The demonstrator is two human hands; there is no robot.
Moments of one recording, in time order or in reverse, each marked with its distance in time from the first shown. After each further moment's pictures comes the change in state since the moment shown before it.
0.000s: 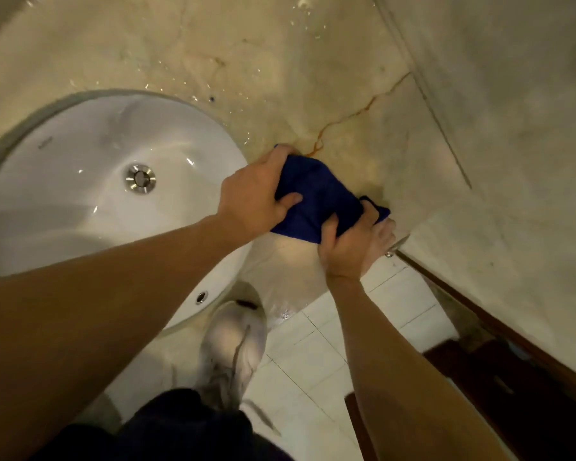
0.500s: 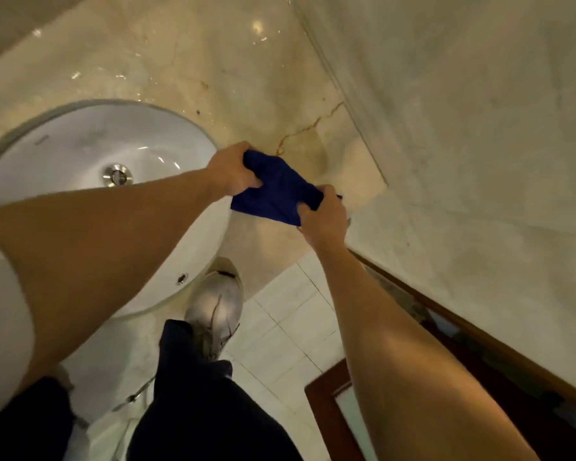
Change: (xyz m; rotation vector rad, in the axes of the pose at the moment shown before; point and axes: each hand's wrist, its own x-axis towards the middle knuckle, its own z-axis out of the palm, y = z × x) left_hand 0.006 0.023 -0.057 -0.363 -0.308 -0.319; right_hand 0.006 -0.060 -0.111 0.055 -0.428 0.197
